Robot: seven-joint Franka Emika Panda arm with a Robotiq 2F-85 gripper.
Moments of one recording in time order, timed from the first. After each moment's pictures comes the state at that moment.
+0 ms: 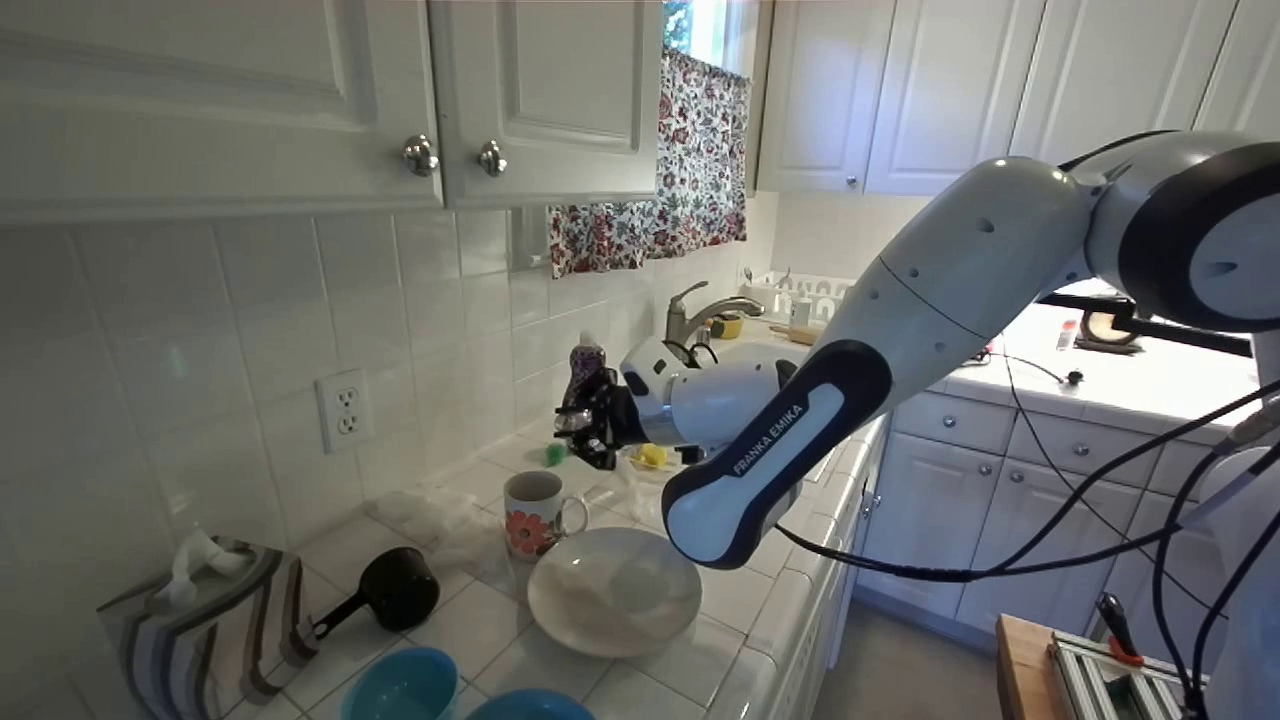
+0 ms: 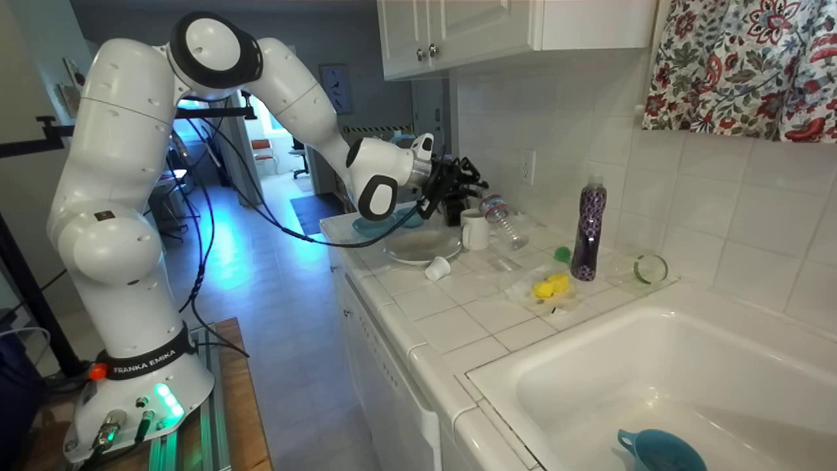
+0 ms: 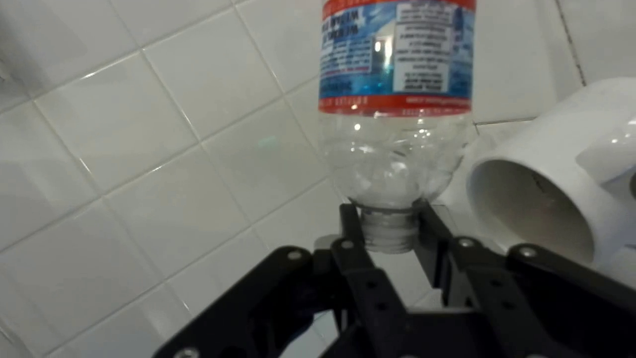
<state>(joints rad) 0.34 0.47 -0.29 -2.15 0.31 3.78 -1.15</state>
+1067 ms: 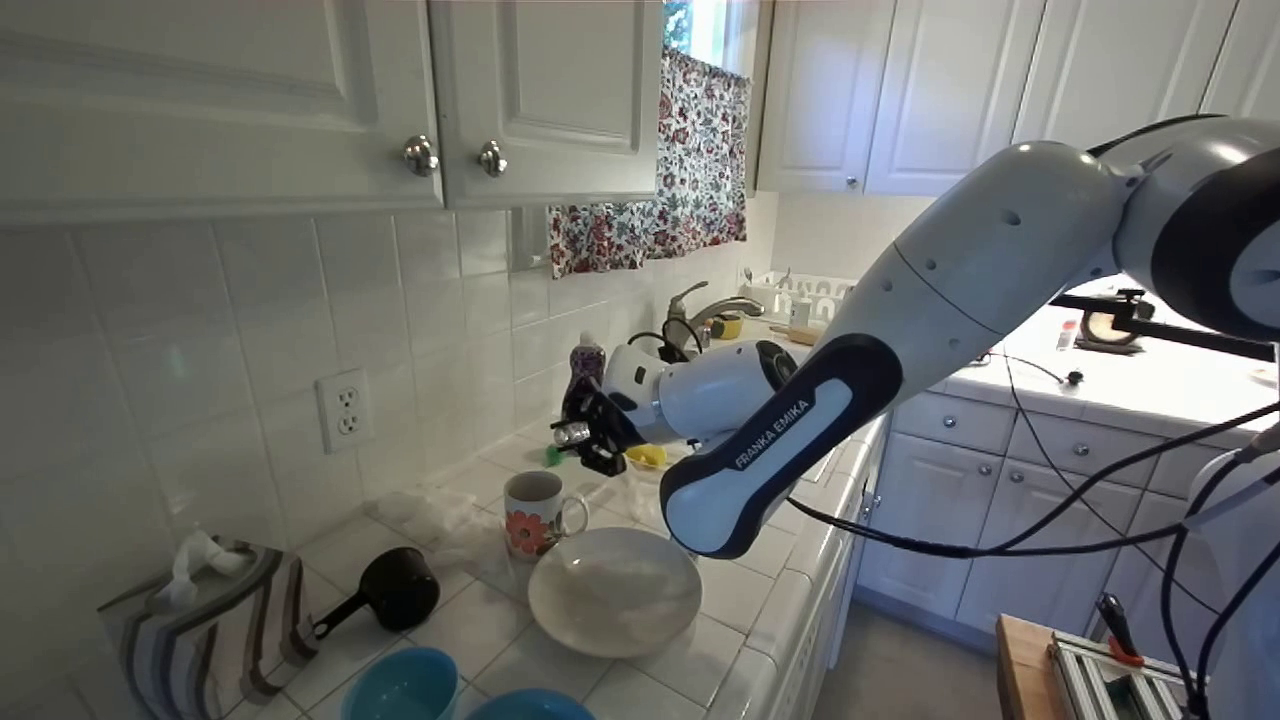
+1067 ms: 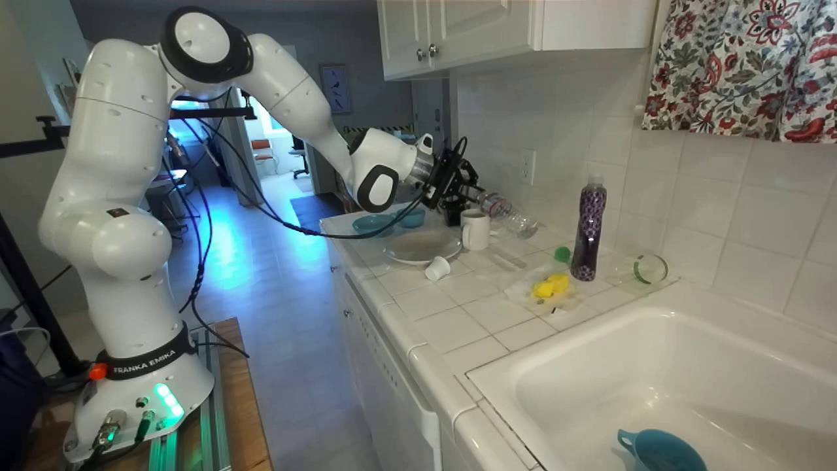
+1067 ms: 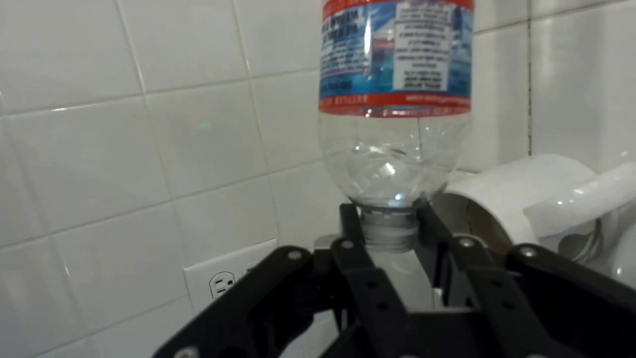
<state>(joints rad) 0.49 0.46 -0.45 -2.14 0.31 3.61 -1.44</state>
